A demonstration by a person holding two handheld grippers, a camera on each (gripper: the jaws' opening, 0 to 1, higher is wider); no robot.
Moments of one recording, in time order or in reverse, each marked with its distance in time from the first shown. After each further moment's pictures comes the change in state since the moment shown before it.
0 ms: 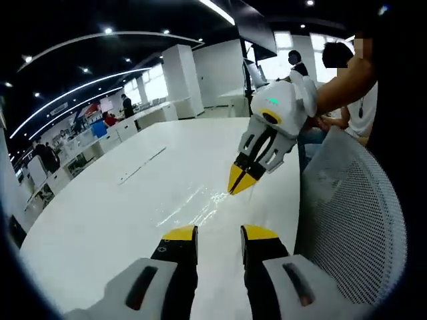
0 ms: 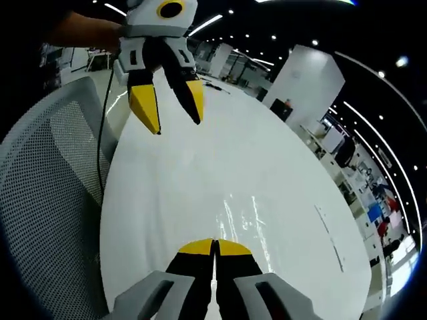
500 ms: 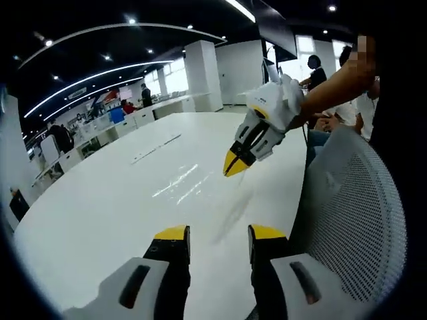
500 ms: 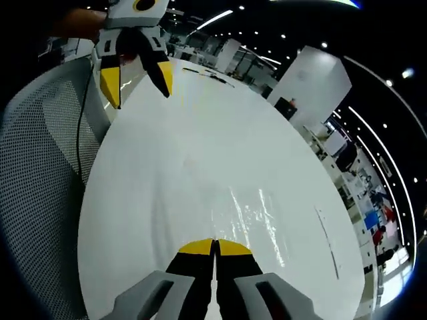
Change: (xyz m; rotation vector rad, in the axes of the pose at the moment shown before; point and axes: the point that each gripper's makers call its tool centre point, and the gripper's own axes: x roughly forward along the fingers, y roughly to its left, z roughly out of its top) left arm -0.021 -0.012 -0.029 -0.079 0.012 0.074; right arm 0.025 -0.013 -0.014 -0.065 0.040 -0.008
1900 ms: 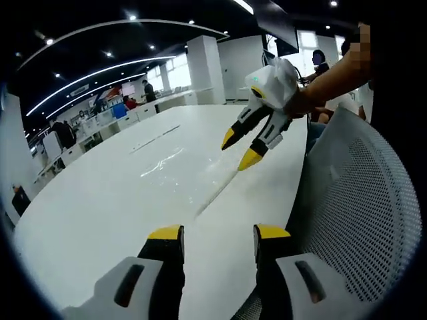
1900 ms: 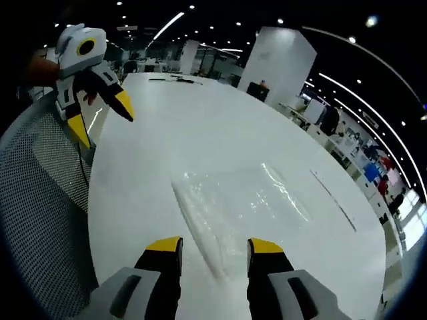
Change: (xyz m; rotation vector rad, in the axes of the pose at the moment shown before) left arm 0.009 -0.007 -0.036 -0.009 0.013 0.027; right arm -0.023 0.011 -0.027 0.343 -0.016 -0.069
